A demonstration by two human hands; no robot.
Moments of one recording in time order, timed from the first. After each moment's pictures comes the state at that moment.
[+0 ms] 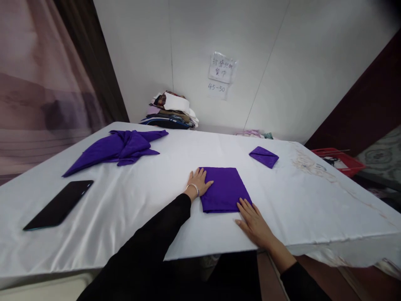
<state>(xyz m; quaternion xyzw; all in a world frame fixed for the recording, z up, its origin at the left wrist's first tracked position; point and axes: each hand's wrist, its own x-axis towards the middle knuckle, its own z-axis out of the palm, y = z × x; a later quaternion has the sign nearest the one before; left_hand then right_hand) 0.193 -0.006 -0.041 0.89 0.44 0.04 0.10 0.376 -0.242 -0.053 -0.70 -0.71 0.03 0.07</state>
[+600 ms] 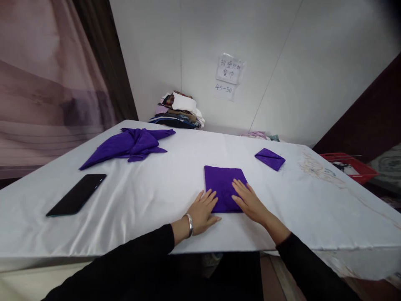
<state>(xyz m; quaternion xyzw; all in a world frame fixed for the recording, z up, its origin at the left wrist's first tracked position) 0.128 -0.112 -0.027 0.96 0.23 0.12 0.14 0.353 -0.178 0.012 -0.65 -0.74 0.08 0.14</state>
